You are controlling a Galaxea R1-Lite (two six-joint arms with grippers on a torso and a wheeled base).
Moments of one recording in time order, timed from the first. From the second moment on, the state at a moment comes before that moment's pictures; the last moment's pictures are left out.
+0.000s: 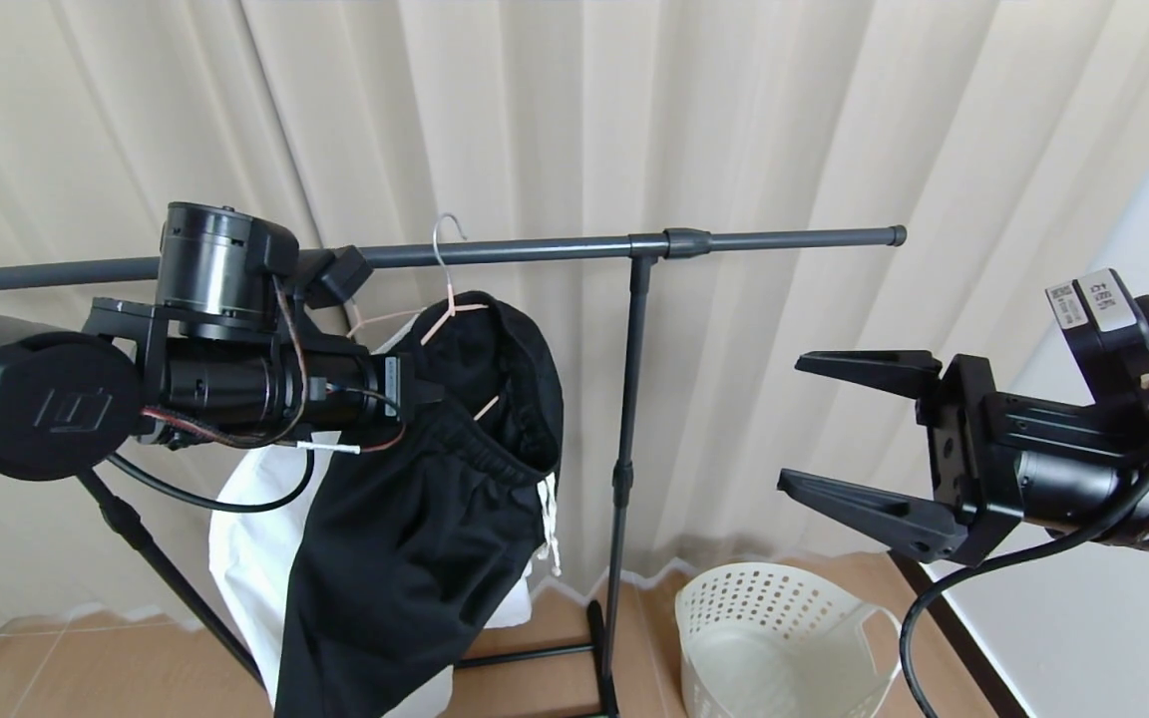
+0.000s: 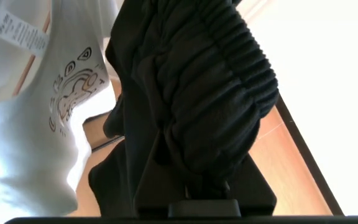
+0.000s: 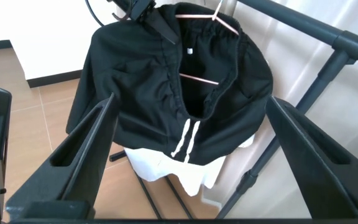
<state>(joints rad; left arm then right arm) -0.32 1.72 -1.12 -0.07 -0.22 -0.19 0.35 1.48 -0.57 -0.86 0.77 -0.18</state>
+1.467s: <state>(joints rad) -0.35 1.87 -1.17 -0.14 -0.15 -0.23 0.34 1.49 -0.57 -0.86 0.77 -0.18</state>
